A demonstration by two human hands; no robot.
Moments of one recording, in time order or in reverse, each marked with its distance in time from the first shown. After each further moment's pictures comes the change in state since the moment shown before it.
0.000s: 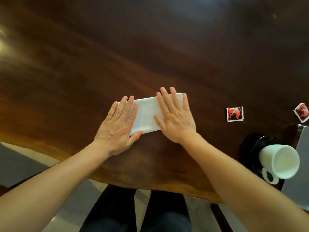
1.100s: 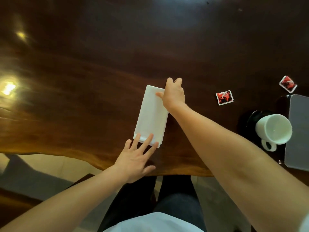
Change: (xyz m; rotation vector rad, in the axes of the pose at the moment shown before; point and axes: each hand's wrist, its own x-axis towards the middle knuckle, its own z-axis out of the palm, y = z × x) left_hand -0.072 0.052 -0.030 -0.008 -0.550 0.218; right_hand 0.050 -0.019 -0.065 0.539 0.102 0.726
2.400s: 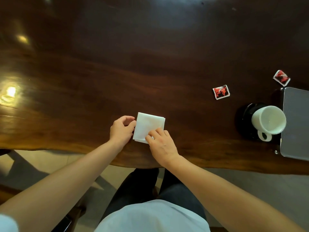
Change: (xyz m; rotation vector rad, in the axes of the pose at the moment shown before) left_hand 0.019 -0.045 -0.032 -1.269 0.554 -0.690; right_hand -0.182 0.041 0.035 -0.248 -0.153 -0.689
